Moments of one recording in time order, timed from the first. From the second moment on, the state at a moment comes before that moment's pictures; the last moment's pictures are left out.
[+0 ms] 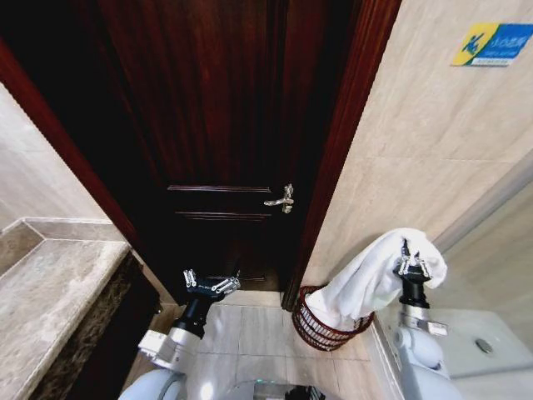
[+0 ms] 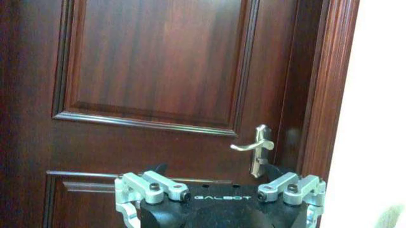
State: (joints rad) left arm 1.92 -1.61 -0.51 -2.50 -0.08 0.05 0.23; right arm -1.33 1.35 0.87 1.57 0.33 0.83 -0.22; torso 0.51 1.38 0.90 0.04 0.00
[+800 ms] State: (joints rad) left arm 1.92 -1.61 -0.51 -2.50 -0.08 0.05 0.23; right arm -1.26 1.39 0.83 1.26 0.35 0.82 -0.28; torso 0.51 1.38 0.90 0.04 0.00
